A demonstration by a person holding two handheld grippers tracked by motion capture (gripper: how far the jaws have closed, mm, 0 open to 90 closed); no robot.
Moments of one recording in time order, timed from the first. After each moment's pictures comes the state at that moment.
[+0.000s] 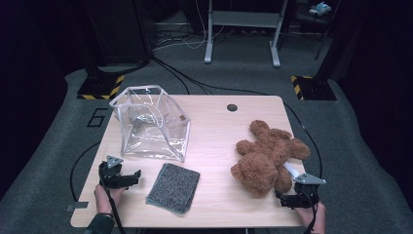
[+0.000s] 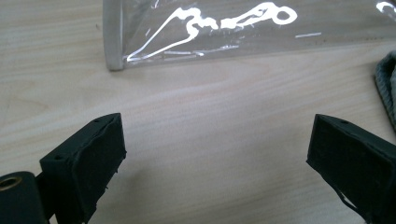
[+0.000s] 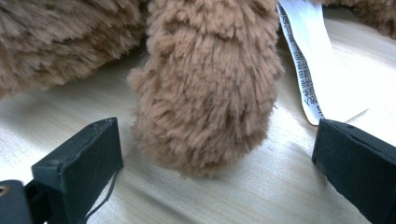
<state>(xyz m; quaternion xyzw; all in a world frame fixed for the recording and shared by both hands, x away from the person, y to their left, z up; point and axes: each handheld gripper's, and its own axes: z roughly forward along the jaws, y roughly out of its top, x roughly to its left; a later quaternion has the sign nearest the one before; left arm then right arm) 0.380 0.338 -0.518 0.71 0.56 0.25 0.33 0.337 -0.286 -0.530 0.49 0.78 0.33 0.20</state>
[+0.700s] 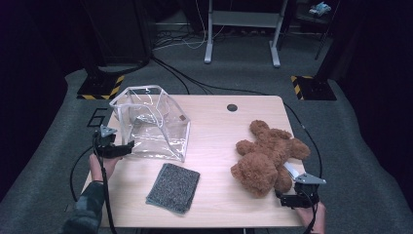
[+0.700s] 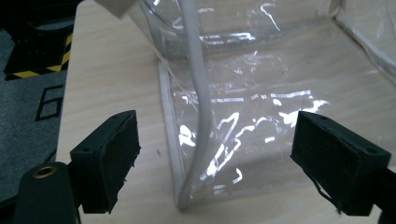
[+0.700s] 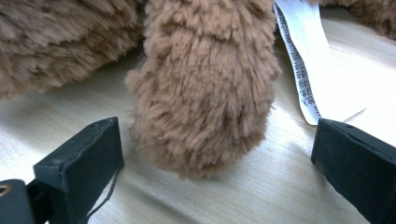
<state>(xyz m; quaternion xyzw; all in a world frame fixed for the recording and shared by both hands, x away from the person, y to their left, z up) 0.456 0.362 -0.460 0.70 0.55 0.29 0.35 0.337 -0.286 -0.530 0.49 0.78 0.33 0.21</state>
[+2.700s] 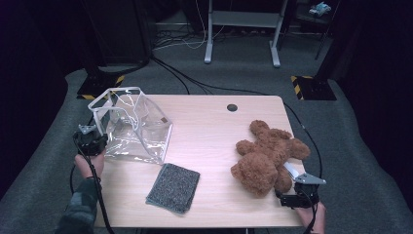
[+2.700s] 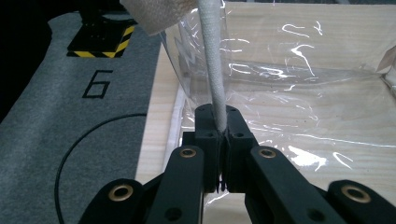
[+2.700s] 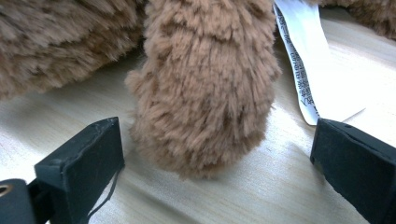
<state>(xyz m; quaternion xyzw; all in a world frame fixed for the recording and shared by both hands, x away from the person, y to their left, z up) 0.452 0.409 -0.464 0.62 0.63 0.33 0.33 0.337 -0.286 -0.530 0.49 0.78 0.33 0.21</state>
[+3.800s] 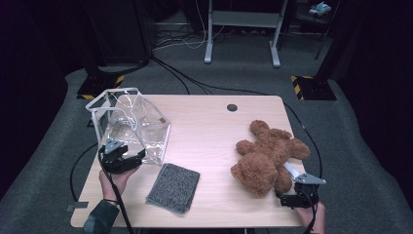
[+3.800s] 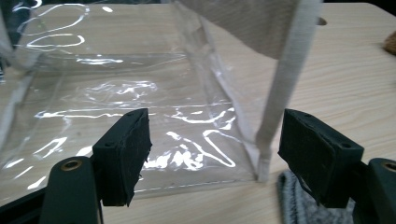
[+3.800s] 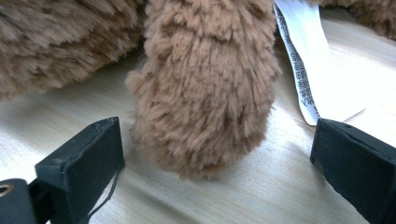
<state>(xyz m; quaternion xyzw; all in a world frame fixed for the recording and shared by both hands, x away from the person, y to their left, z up) 0.393 0.308 -0.453 0.68 0.54 0.25 0.42 0.337 -0.286 -0.530 0.49 0.78 0.33 0.21</state>
